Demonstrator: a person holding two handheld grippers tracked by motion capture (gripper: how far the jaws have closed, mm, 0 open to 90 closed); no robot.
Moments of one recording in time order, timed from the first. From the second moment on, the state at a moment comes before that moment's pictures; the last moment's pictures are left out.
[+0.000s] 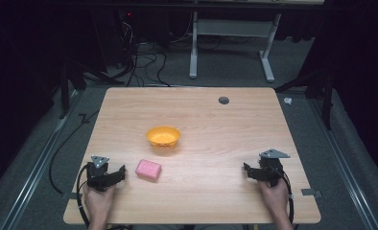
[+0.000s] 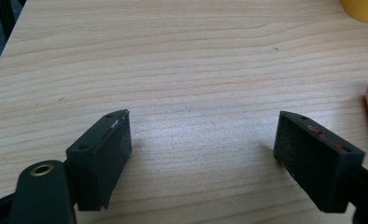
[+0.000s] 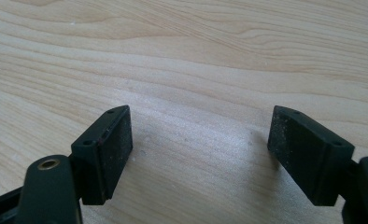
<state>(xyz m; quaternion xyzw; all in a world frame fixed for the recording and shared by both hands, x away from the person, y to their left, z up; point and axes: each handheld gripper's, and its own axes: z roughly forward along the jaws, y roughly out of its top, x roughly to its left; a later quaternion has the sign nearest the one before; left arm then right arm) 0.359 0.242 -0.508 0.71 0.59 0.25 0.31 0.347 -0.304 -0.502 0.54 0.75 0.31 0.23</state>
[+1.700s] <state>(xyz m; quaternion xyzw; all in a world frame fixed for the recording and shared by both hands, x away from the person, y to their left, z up) 0.352 0.230 -0.476 0.72 0.56 0.23 0.34 0.347 -0.304 -0.502 0.54 0.75 0.31 0.23</state>
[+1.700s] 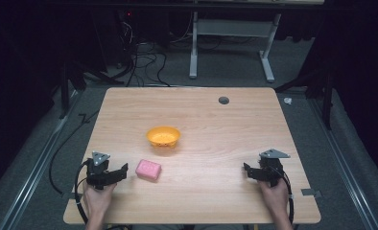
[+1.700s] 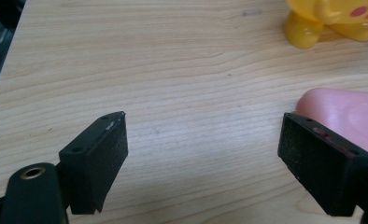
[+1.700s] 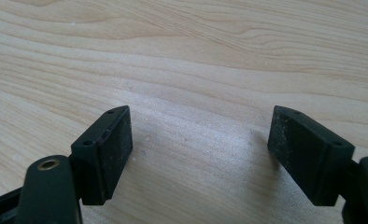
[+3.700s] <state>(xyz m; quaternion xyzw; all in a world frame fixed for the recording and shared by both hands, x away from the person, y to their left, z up) 0.361 0.134 -0.489 0.79 0.52 0.16 0.29 0.347 -0.304 -0.502 0.54 0.75 0.31 0.23</state>
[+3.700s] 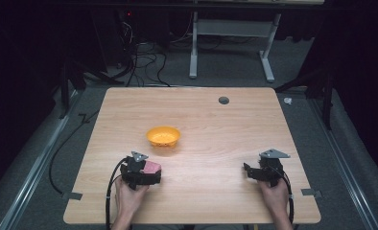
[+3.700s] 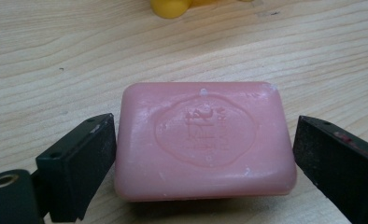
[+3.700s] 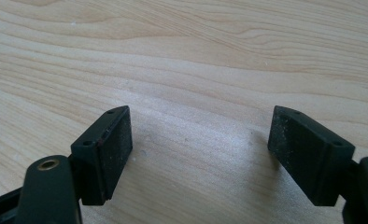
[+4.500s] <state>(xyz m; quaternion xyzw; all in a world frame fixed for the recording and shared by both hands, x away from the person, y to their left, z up) 0.361 0.128 -0.494 0.78 0.53 0.17 0.27 0.347 -0.304 -0.502 0.54 0.75 0.31 0.23</state>
